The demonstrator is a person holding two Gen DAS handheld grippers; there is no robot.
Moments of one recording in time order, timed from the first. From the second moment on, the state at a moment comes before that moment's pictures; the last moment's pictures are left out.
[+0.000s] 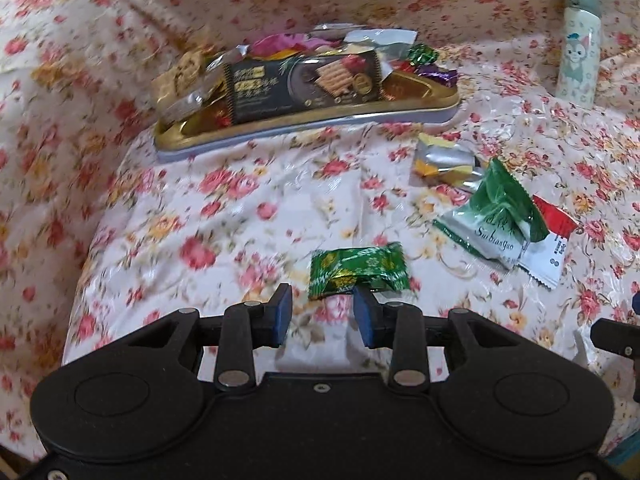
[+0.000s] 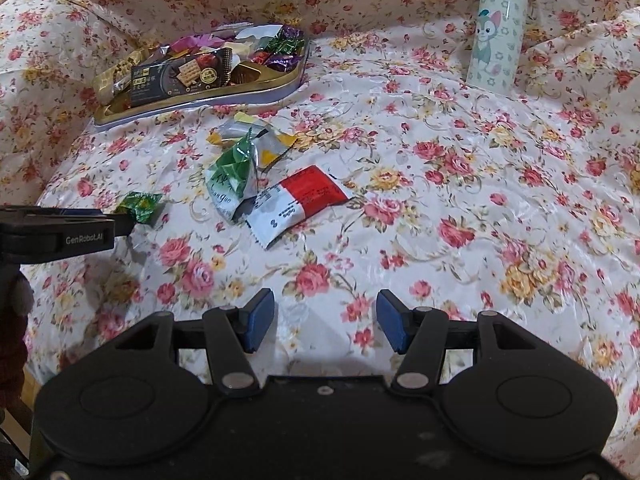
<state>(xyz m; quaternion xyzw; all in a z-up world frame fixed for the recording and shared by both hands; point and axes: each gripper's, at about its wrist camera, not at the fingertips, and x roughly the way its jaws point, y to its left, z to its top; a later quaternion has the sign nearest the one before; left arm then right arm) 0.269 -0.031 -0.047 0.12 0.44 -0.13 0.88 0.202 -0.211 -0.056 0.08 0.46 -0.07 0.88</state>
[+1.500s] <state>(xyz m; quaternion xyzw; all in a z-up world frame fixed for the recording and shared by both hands) 0.307 -0.046 -0.054 0.08 0.46 -0.15 0.87 0.230 -0.213 -0.057 0.10 0.43 -0.08 0.90</state>
